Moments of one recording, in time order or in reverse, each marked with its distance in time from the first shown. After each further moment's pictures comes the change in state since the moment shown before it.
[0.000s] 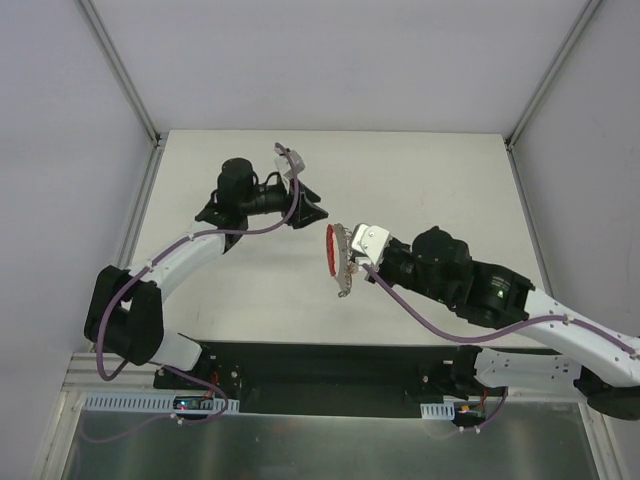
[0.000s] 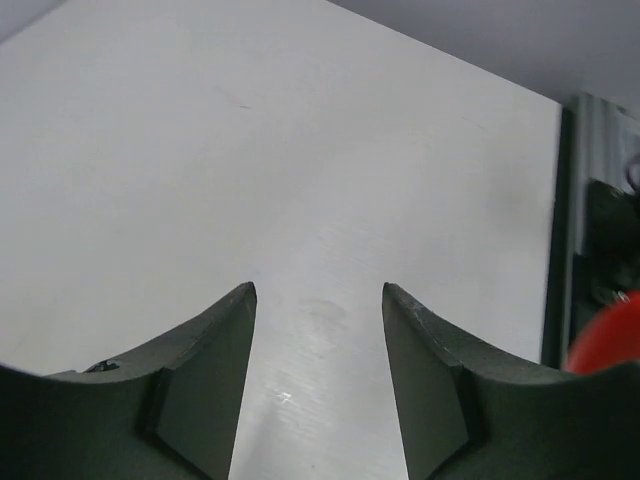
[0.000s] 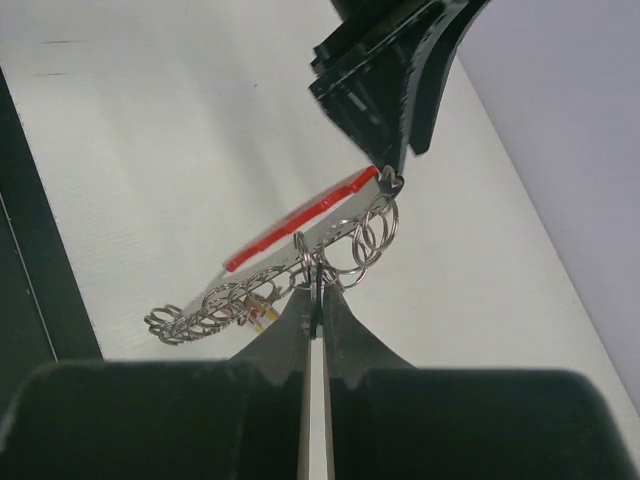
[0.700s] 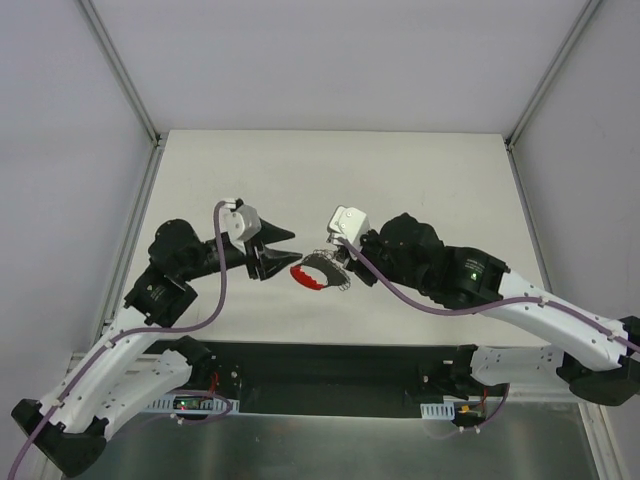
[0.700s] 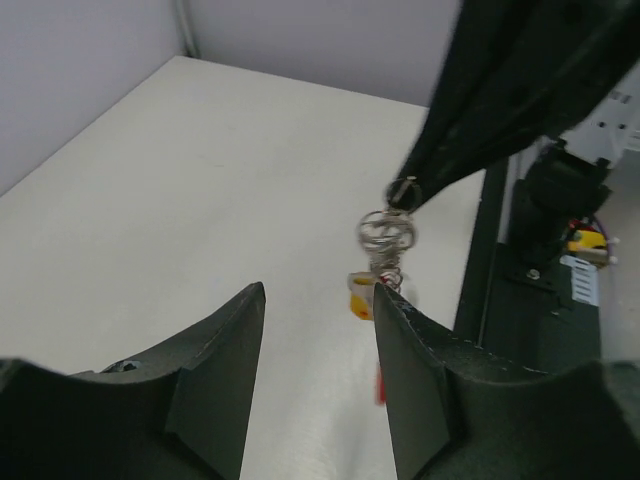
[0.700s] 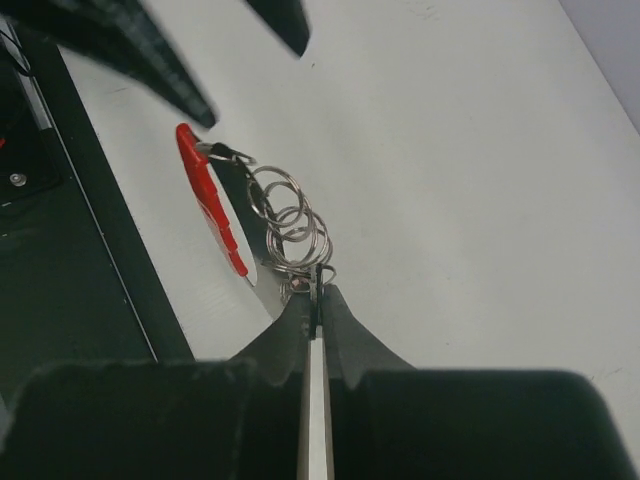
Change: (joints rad) left arm -0.071 -0.709 -0.182 -0.335 -0.265 0.037; right arm -0.002 0.179 0.130 -0.092 -0.047 0.217
